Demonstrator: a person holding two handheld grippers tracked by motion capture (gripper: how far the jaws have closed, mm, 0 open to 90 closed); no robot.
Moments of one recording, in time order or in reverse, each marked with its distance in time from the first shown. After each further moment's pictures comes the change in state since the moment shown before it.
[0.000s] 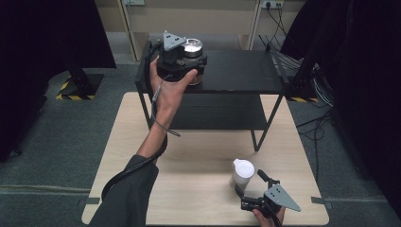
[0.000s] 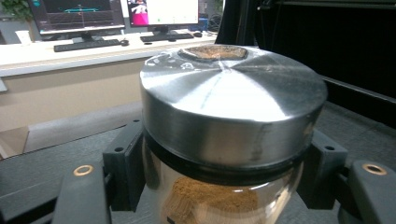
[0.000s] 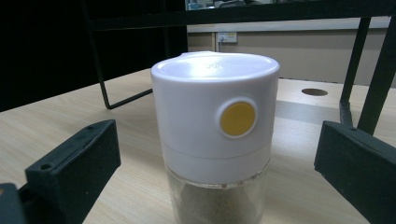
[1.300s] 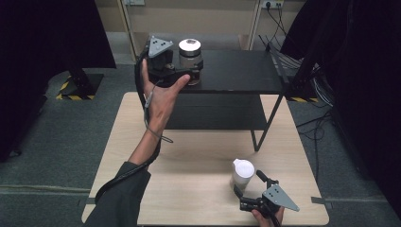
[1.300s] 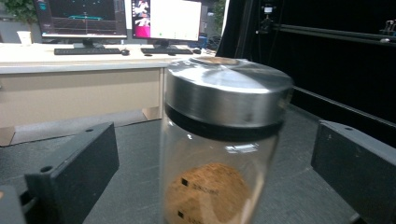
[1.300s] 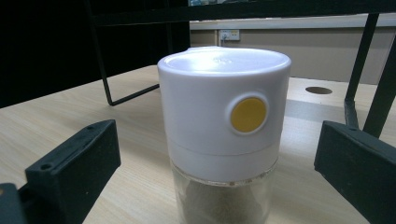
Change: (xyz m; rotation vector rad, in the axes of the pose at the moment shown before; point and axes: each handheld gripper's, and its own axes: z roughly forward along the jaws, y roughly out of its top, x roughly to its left) left arm 0.013 -0.024 -0.019 -0.082 -0.028 -0.066; right arm 0.001 0.001 0.002 0.013 0.009 -0.007
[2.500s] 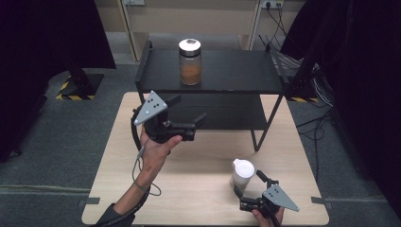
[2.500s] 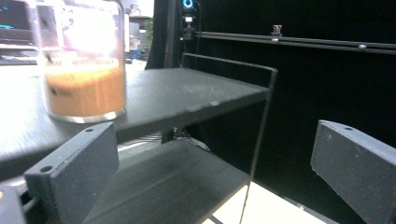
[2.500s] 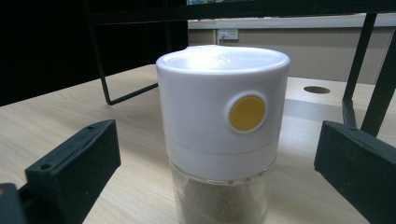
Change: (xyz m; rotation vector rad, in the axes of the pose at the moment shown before) left arm 0.012 -0.104 -0.066 -0.084 -0.304 0.009; right arm 0.001 0.000 0.000 0.001 -0.007 -0.004
